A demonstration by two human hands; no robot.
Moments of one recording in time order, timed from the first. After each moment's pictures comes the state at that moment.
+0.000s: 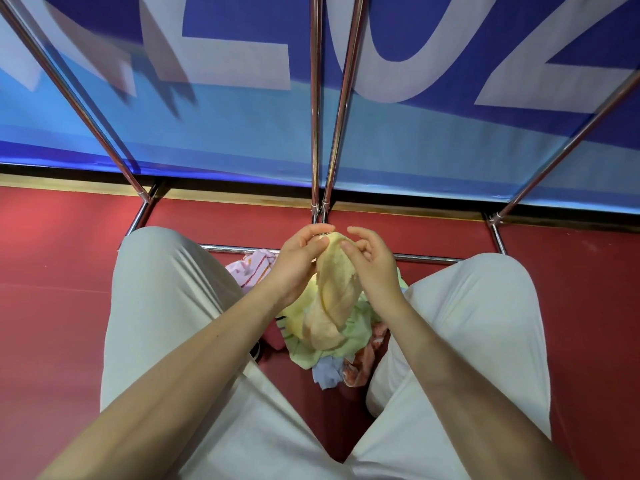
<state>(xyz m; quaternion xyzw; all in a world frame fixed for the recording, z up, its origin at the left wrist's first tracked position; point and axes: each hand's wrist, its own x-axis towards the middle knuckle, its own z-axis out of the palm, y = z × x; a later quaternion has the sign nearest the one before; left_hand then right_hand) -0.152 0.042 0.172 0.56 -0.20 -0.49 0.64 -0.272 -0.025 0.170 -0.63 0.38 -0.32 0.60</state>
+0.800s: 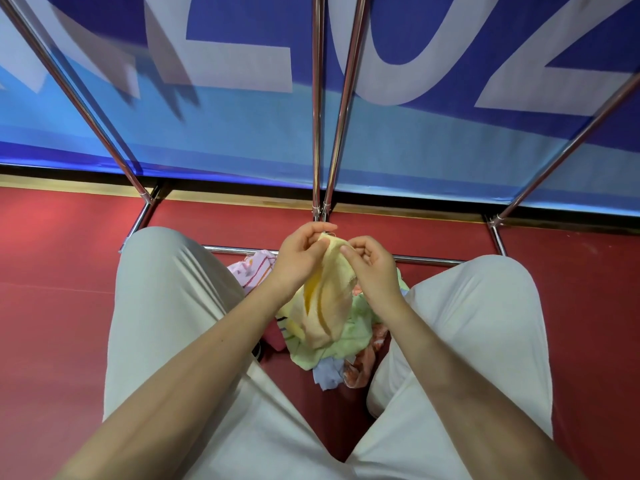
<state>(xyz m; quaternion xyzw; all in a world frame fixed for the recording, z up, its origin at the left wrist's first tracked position) -0.151 0.045 0.177 0.65 -0.31 -0.37 0.59 -0.274 -0.023 0.167 -0.67 0.38 -0.31 0.56</state>
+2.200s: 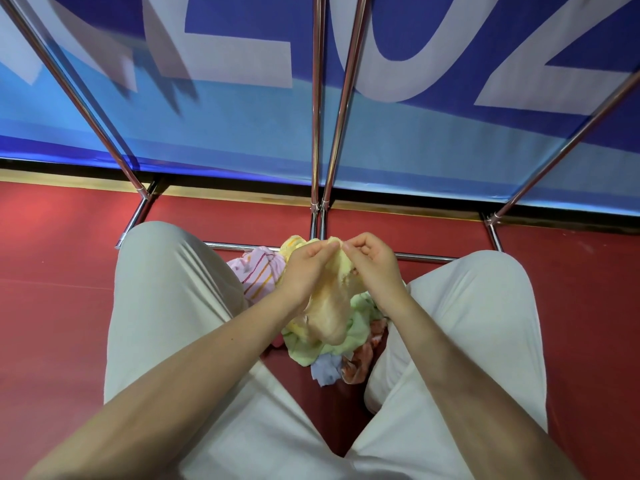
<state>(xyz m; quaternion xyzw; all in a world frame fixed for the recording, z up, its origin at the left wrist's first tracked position) -0.172 0.048 0.162 0.63 -0.22 -0.43 0.61 -0.278 -0.027 0.171 -0.67 0.38 -0.27 0.58</state>
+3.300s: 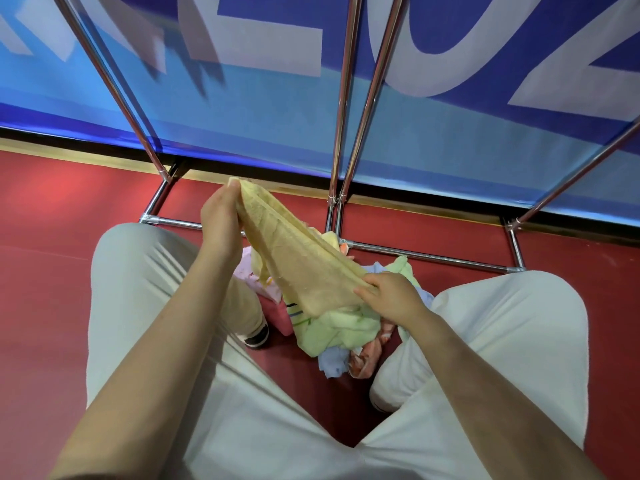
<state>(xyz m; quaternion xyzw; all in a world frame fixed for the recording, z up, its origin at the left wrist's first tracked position) -0.048 0.100 0.183 0.65 -0.07 -0.24 0.72 -0.303 -0.038 0.108 -0.91 0.32 0.02 0.27</state>
